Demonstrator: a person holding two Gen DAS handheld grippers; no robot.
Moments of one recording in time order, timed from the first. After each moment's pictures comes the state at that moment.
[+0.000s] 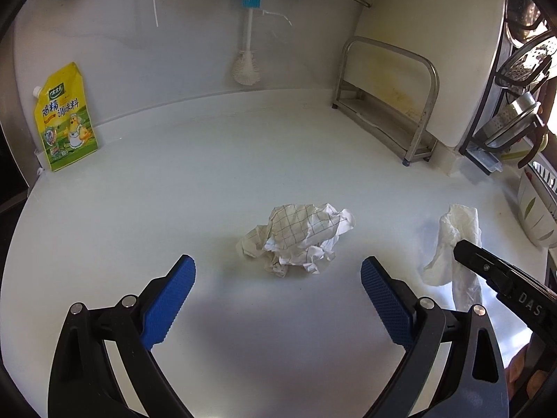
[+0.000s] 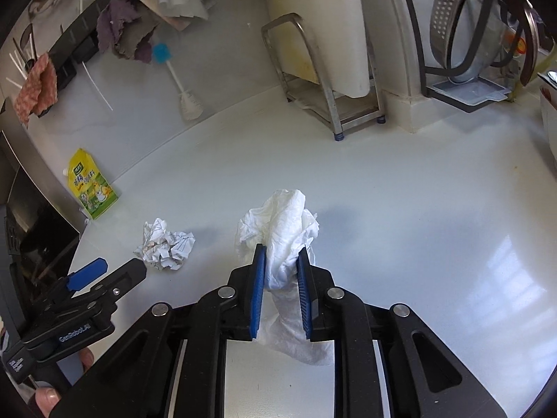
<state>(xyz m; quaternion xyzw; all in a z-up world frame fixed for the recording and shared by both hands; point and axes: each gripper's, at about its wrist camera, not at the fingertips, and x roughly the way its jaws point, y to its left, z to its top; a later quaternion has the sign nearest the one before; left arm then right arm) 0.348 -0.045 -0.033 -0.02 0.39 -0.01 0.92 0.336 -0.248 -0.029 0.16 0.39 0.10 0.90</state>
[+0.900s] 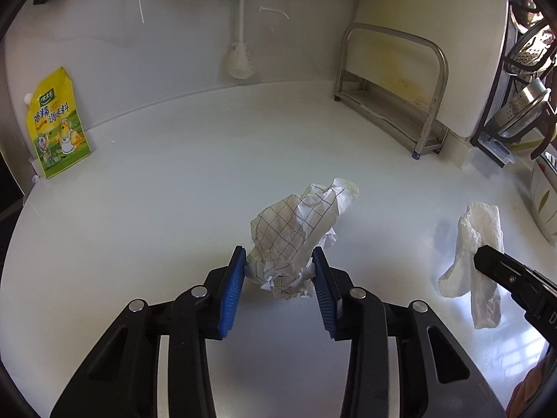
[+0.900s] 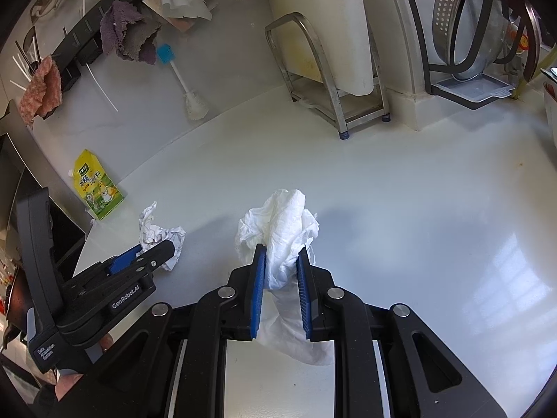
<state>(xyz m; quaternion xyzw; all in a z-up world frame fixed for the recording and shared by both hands) 0.357 -0.048 -0.046 0.00 0.39 -0.01 0.92 0.334 -0.240 -0.027 0.15 0.39 0.11 0.90</state>
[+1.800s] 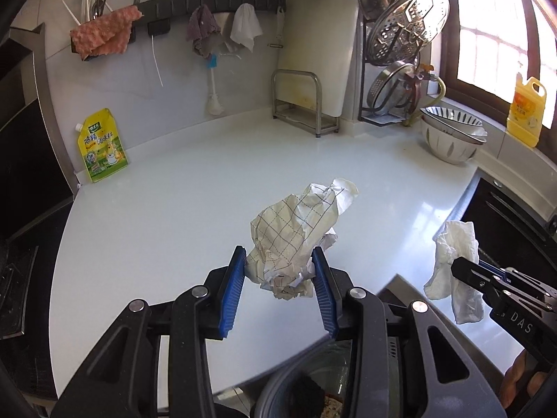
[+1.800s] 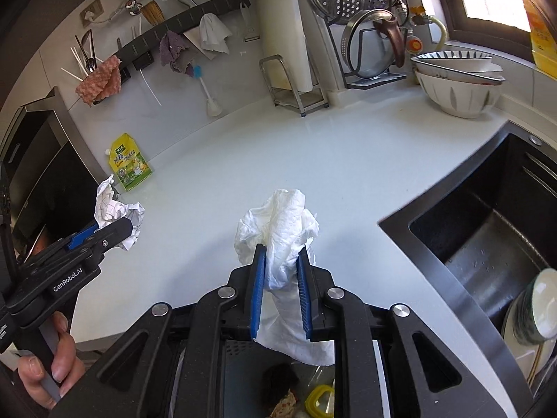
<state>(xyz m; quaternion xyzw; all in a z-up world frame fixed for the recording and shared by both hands) 0.085 -0.059 0.021 0.05 0.32 -0.10 0.94 0.032 -0.238 0.004 0.16 0.34 0.05 0.92</state>
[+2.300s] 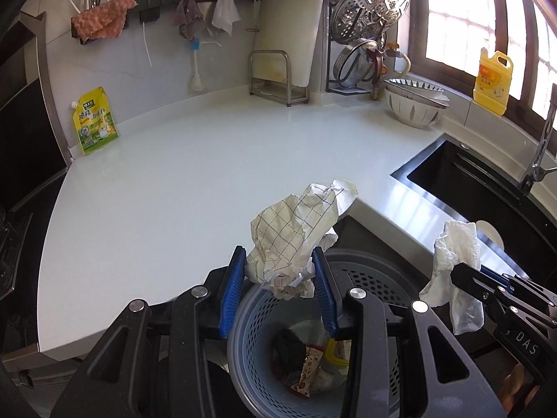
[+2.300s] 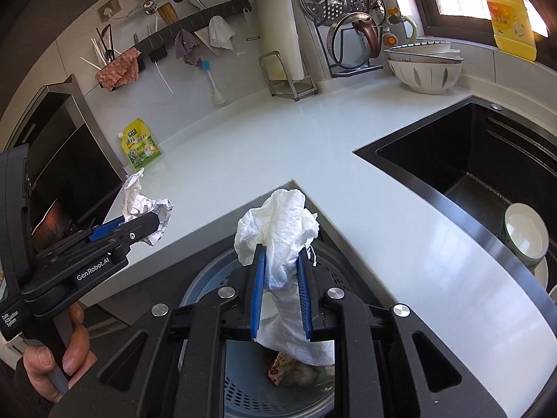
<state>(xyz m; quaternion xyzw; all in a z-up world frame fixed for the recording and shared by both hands) -0.002 -0.057 -0.015 0.06 0.35 -0.13 0.93 -0.080 -0.215 -0.016 0.16 0.34 0.04 0.92</state>
